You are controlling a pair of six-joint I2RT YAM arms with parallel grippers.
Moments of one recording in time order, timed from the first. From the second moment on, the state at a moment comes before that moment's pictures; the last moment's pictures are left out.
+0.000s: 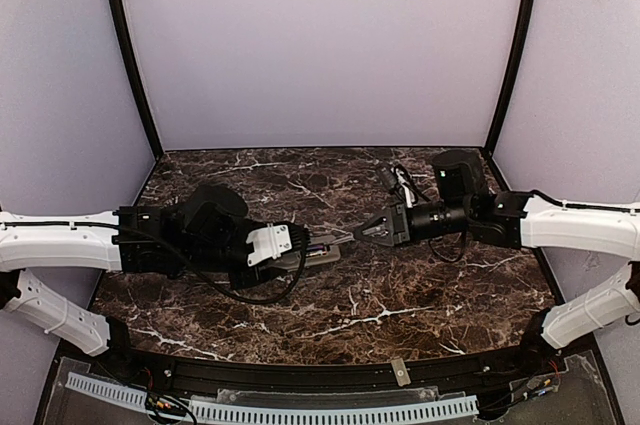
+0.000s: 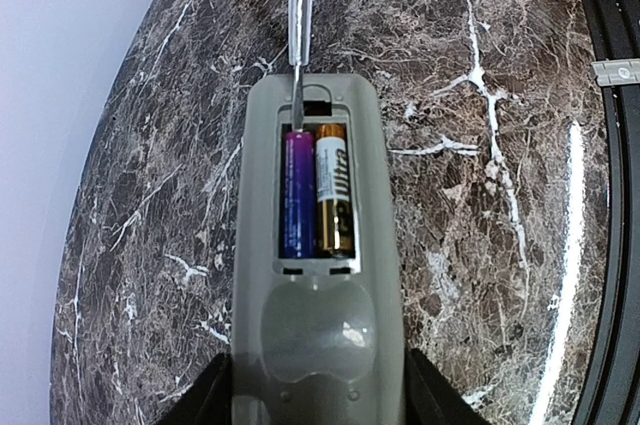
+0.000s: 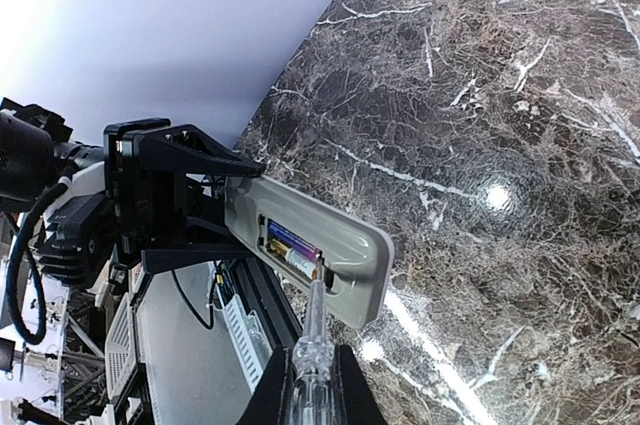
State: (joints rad) left arm -1.12 1.24 0.91 -0.40 -0.17 0.45; right arm 0.83 1.27 0.83 -0.02 -0.57 0.63
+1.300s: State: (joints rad) left arm -1.14 1.25 0.91 -0.23 -0.09 0.44; right arm 0.86 1.25 0.82 0.22 -0.83 0.69
